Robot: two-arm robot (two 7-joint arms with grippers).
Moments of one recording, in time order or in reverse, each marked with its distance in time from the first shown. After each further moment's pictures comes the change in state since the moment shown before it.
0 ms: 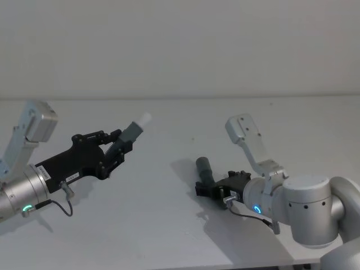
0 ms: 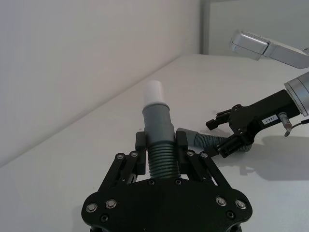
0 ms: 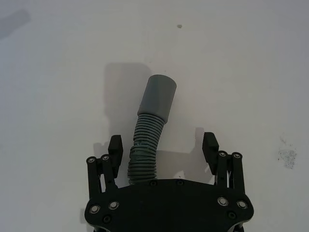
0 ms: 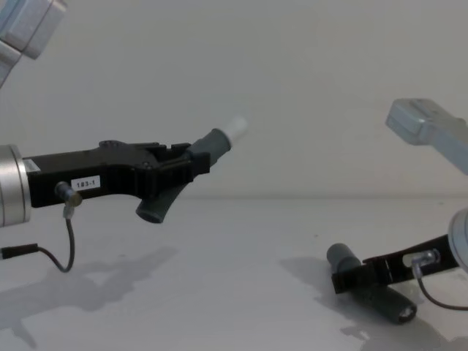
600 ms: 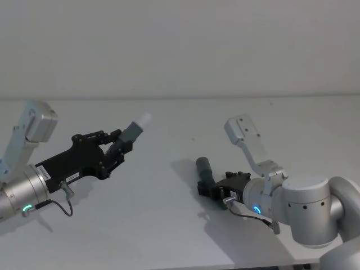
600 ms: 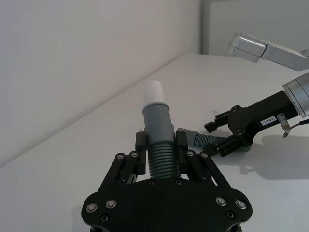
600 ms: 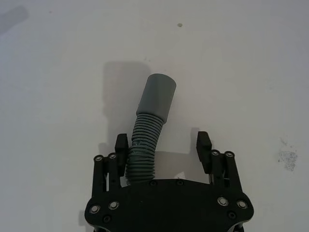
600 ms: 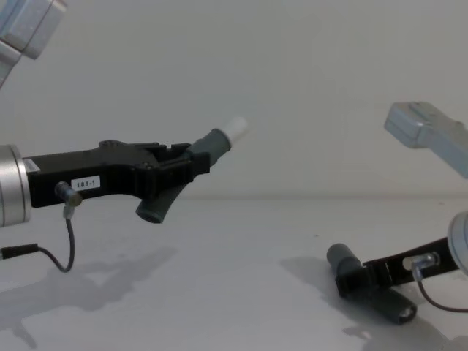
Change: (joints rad) left arm 0.000 0.000 0.000 0.000 0.000 0.000 0.000; right arm 0.005 0.001 -0.002 0.014 -0.015 -0.007 0.015
